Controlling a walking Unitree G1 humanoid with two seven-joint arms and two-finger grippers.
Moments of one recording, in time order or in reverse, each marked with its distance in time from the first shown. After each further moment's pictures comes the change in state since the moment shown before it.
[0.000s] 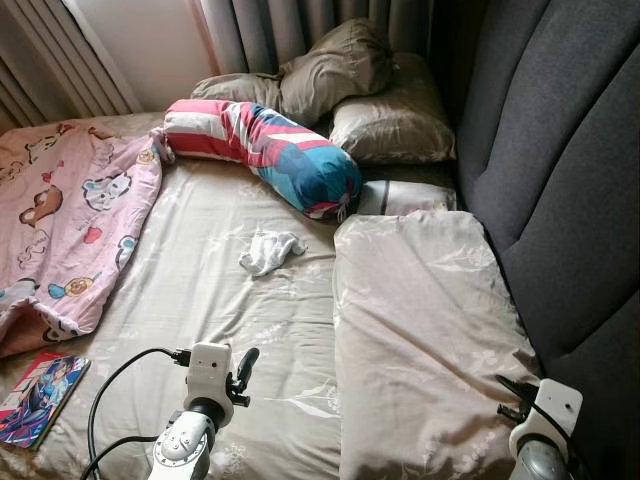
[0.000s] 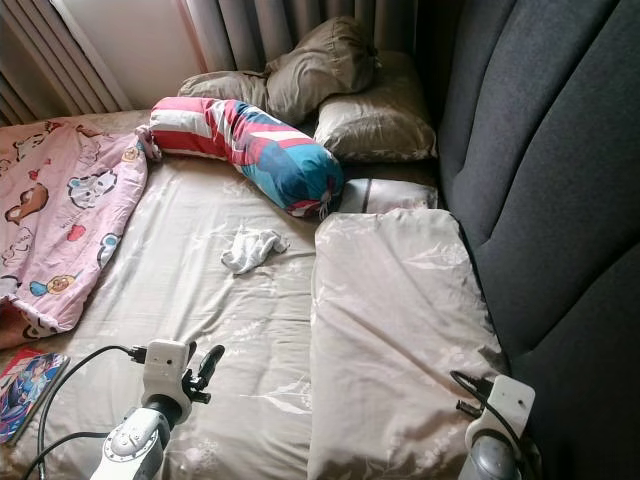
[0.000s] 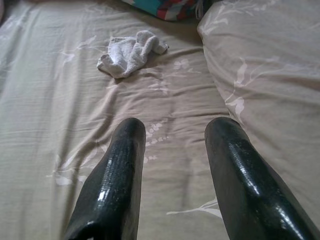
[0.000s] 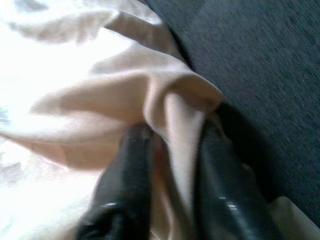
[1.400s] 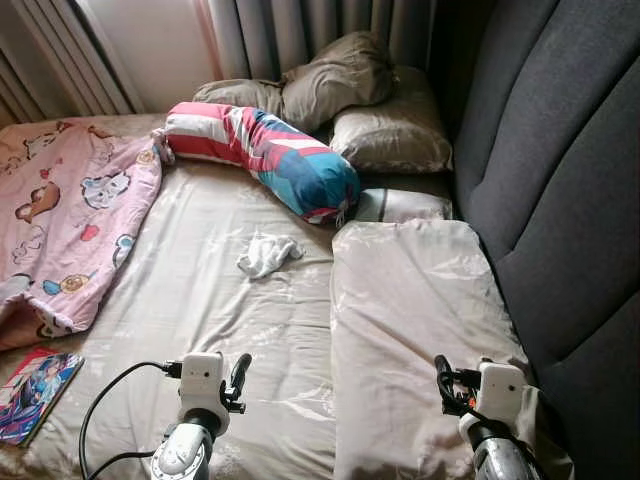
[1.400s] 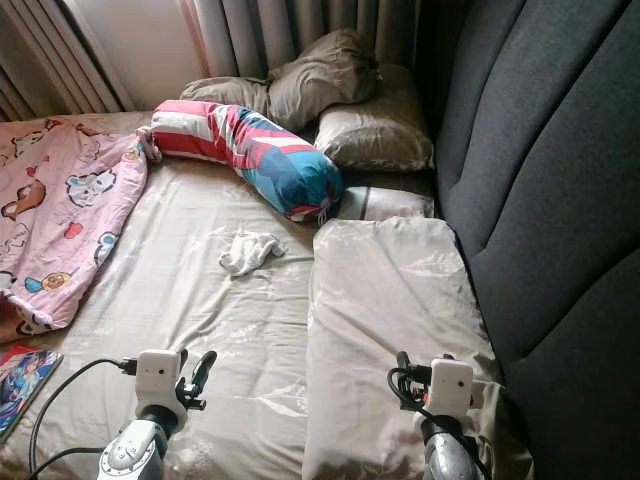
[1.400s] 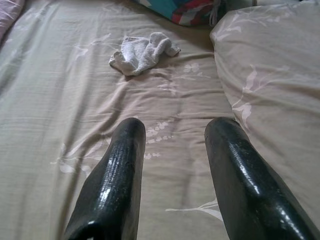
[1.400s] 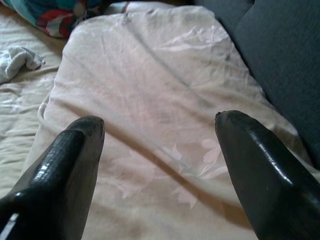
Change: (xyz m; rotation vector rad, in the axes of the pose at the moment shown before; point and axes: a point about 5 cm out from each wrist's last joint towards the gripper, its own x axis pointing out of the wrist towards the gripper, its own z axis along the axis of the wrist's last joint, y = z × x) left arm -0.009 0.002 -0.008 -0.042 -0.006 0.063; right arm -0.043 0.056 0.011 -0.063 -0.287 0.435
